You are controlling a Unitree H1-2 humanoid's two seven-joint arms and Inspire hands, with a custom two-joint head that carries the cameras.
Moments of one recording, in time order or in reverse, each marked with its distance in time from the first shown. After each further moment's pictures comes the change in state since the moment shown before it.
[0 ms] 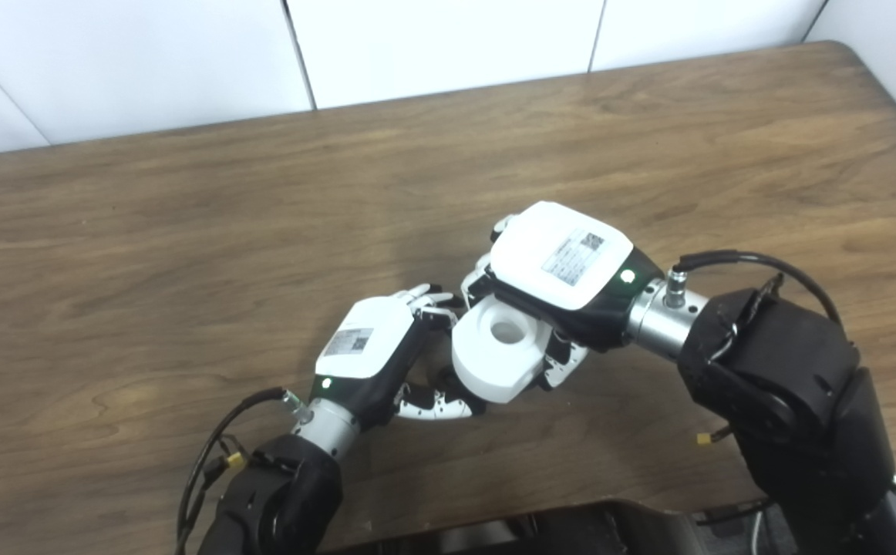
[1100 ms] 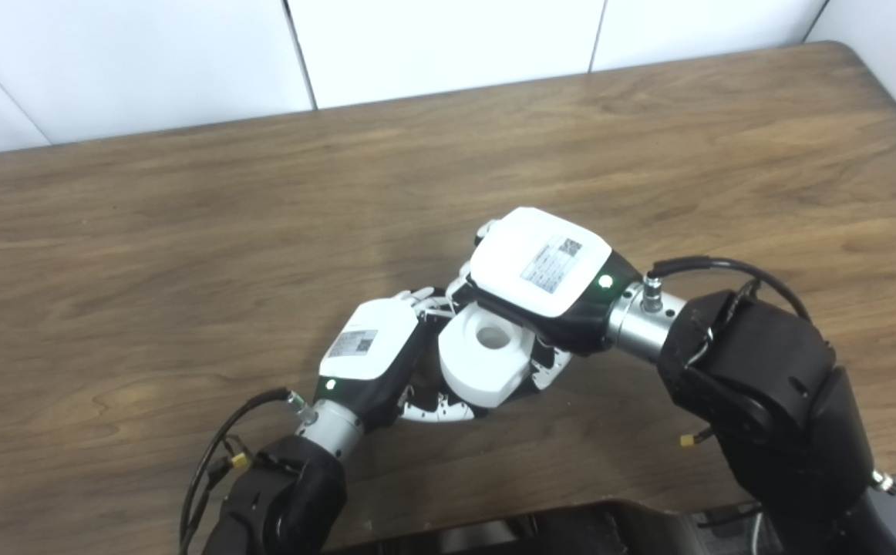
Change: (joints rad) left arm 0.001 -0.006 -0.007 0.000 0.005 0.004 -0.005; right arm -0.013 0.021 0.032 0.016 -0.035 -0.038 0.011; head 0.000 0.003
